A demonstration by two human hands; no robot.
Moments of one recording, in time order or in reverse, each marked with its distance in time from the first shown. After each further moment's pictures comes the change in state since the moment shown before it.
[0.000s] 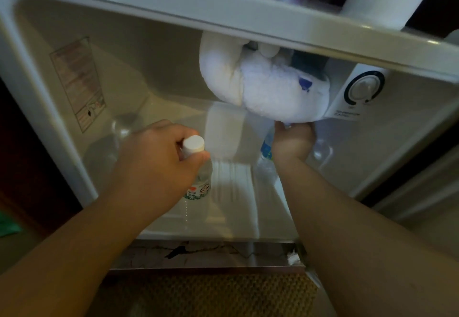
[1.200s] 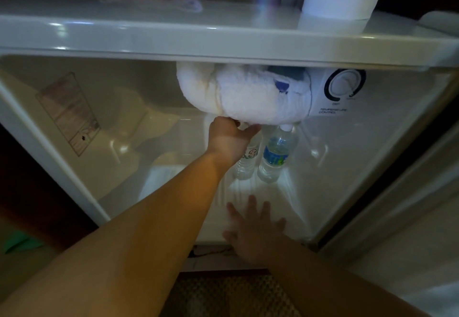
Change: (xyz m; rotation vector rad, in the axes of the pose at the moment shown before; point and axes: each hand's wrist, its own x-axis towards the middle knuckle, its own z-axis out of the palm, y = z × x) left_hand 0.096 0.043 0.147 -0.549 -0.103 -0.184; right_hand -0.141 0.101 0.001 -0.855 -1.025 -0.377
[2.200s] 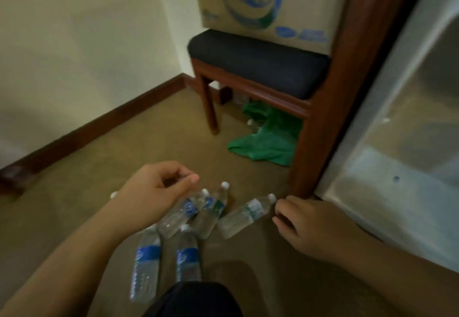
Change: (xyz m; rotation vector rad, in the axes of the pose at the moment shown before) left_hand -0.364 0.006 -0.418 0.637 0.314 -0.621; right_hand -0.069 -0.254 0.005 -0.232 0.253 -1.175
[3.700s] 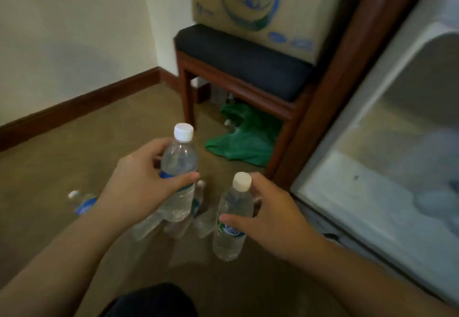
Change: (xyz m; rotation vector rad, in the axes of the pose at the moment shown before) left_hand 0.018 -0.036 0.021 -0.130 0.236 0.118; right_hand 0.015 -0.075 -0.034 0.727 0.095 0.382
